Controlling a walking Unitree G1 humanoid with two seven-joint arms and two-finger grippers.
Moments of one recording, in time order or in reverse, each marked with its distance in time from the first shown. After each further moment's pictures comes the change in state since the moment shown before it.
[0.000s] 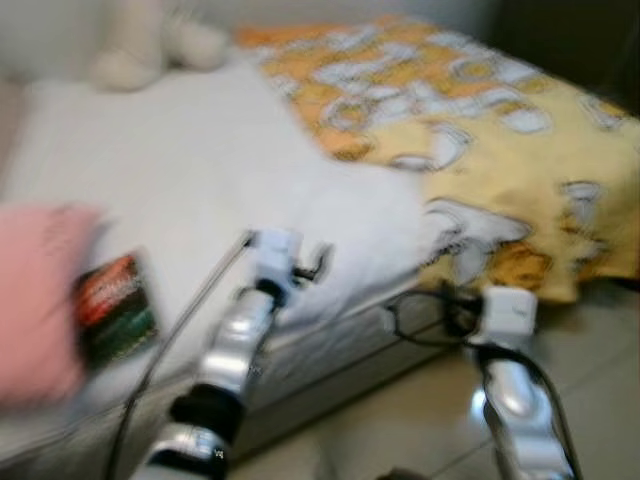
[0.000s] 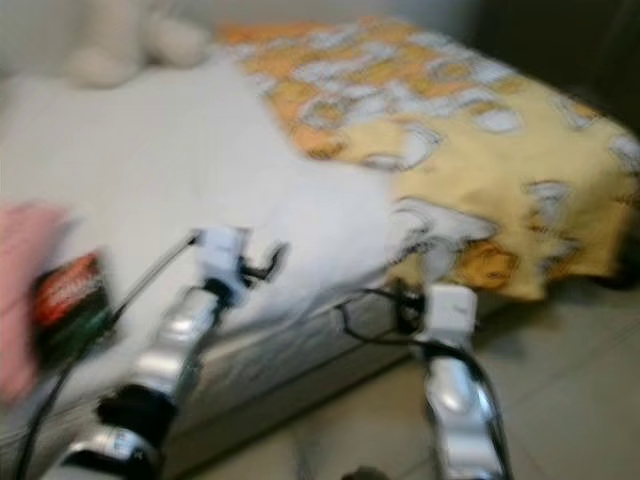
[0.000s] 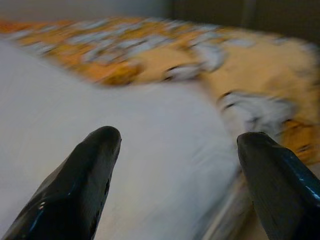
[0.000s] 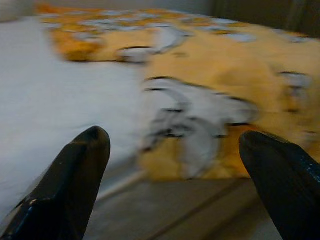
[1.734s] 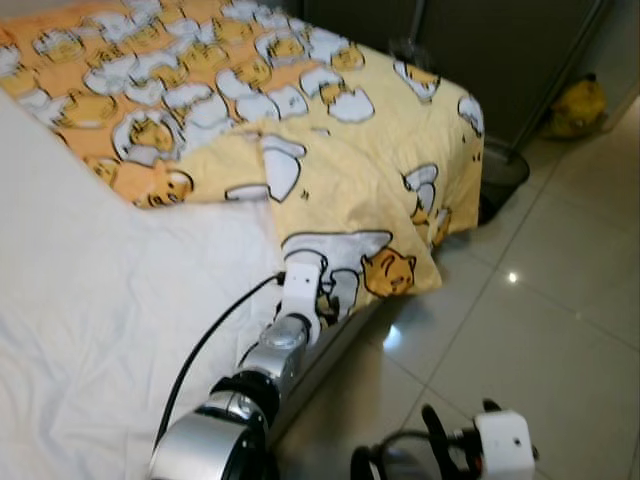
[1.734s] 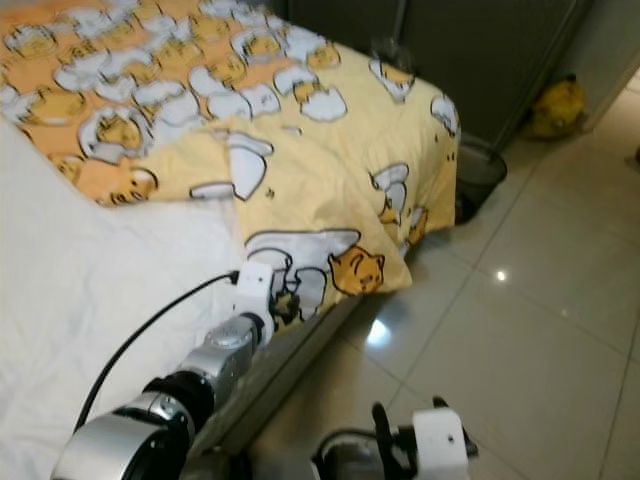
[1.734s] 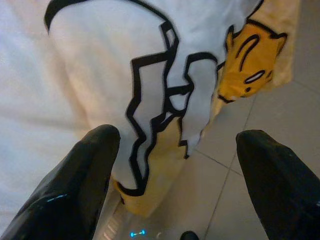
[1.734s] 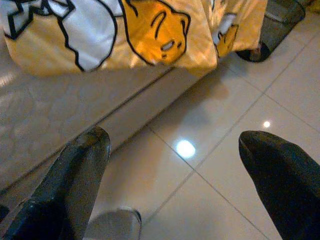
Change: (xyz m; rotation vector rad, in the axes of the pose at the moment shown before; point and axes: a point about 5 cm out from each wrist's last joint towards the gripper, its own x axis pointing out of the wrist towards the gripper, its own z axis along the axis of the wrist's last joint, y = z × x) left arm 0.007 -0.030 -0.065 -0.131 0.459 0.172; right arm -0.142 0.009 -0.040 -0.086 0.322 0.176
